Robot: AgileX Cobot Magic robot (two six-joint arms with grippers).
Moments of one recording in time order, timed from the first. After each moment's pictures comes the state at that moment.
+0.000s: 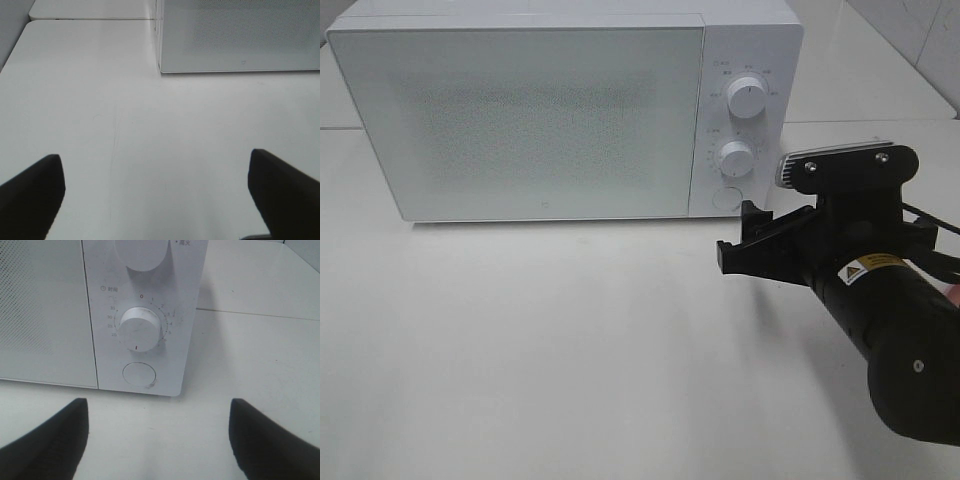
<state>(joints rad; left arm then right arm) -0.02 -0.01 -0.50 -0.09 1.05 0.04 0.81 1.72 -0.38 0.87 -1.16 -0.28</state>
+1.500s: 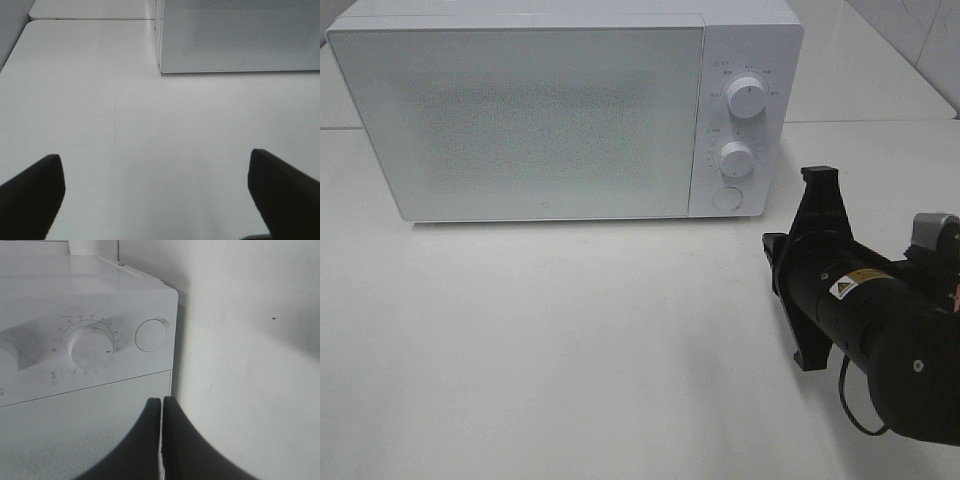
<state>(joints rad) -0.02 -0.01 -0.50 -0.09 1.05 0.04 0.81 1.72 -0.38 0.88 -1.01 1.34</state>
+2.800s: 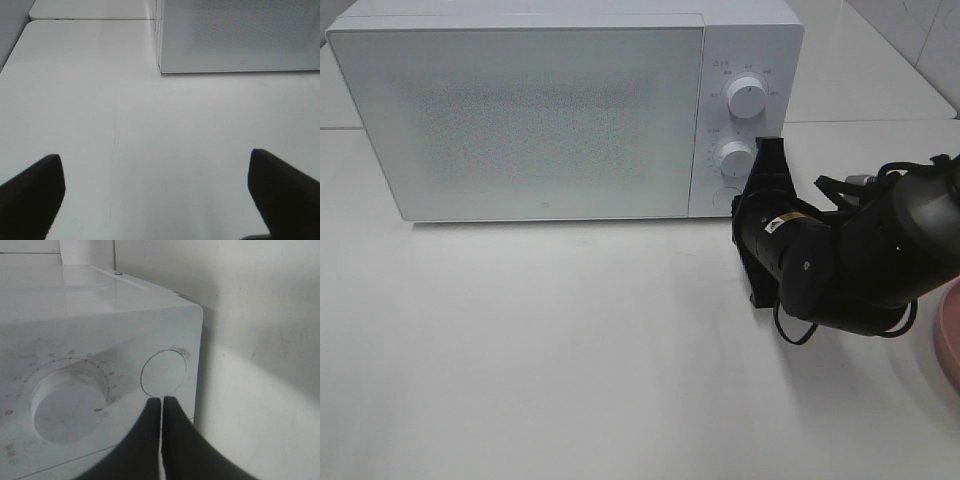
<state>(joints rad) -0.02 -0.01 -0.50 -0.09 1.05 0.04 0.62 1.98 -0.69 0.75 -0.92 1.33</state>
